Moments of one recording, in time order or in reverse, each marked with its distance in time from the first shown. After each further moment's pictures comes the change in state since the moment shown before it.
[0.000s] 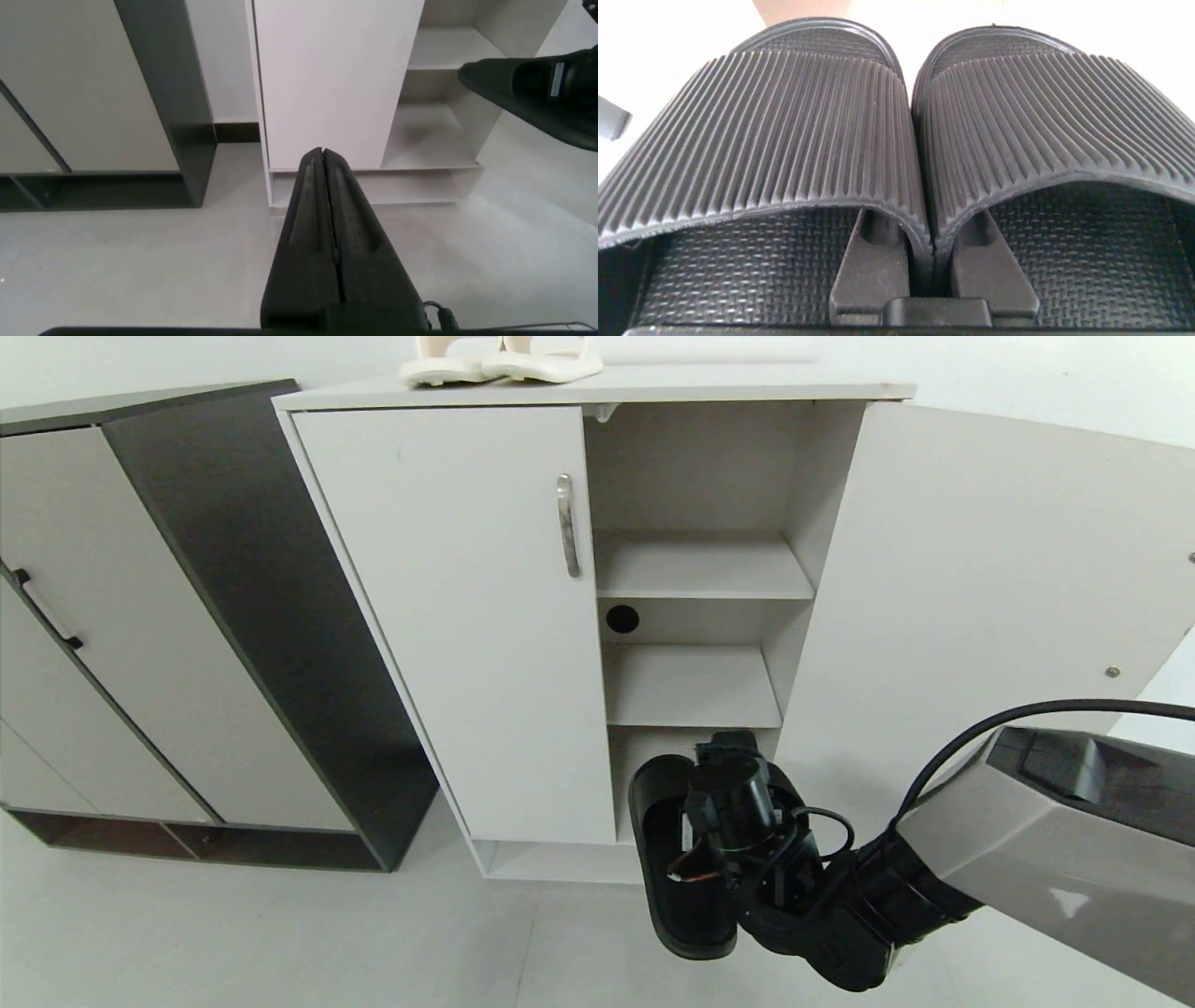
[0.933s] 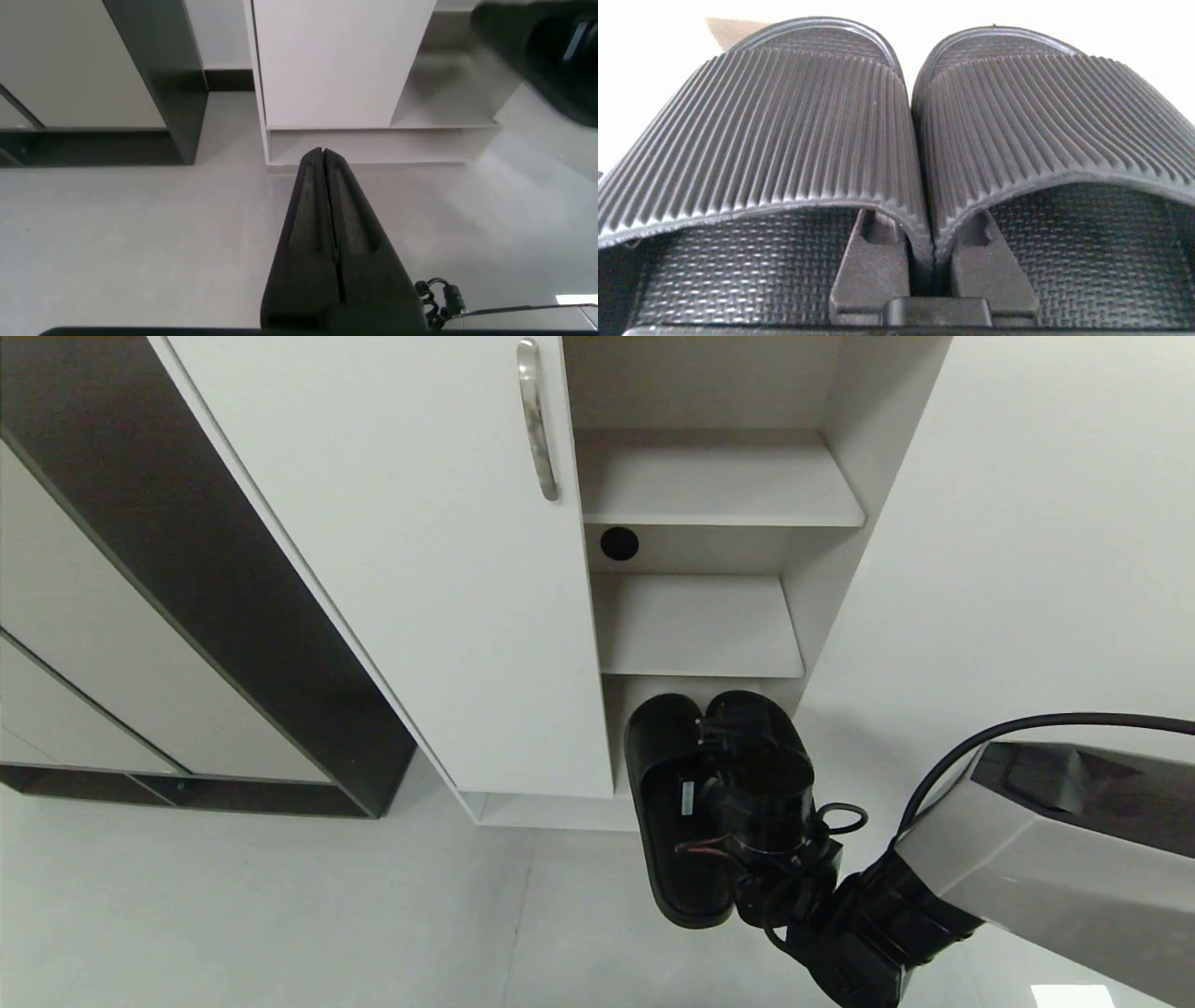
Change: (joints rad) left arm 0.000 0.000 0.000 0.001 -0.001 0.001; right arm 0.003 0.002 0.086 -0.498 -0.051 -0.284
